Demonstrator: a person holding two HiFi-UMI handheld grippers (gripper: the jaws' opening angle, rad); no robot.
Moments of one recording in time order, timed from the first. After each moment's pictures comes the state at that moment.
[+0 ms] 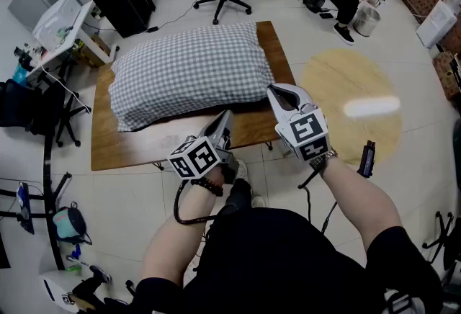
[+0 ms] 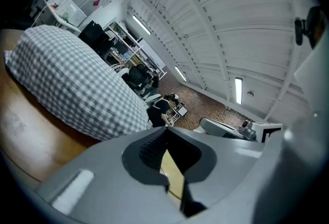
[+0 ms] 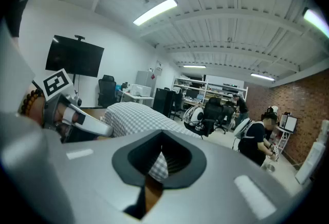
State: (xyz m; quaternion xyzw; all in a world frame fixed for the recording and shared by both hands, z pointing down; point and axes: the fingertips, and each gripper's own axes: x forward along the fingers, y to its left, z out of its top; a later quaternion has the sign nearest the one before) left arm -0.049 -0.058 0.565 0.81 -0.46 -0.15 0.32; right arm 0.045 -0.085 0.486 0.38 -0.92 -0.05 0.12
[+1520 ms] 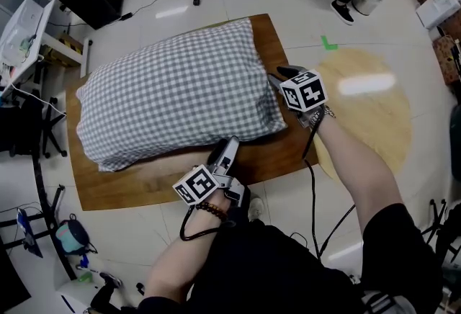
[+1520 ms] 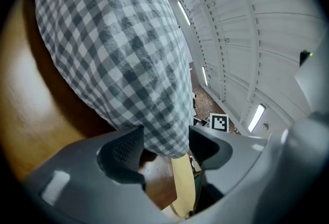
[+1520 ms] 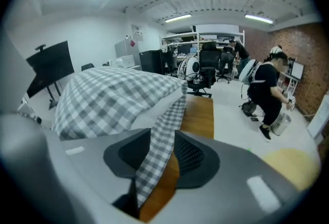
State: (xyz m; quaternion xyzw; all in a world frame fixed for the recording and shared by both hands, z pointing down) left arm -0.114 -0.266 0.679 0.72 -0.43 -0.20 0.50; right arm 0.009 -0.432 0.687 0.36 -0.86 0.23 0.27
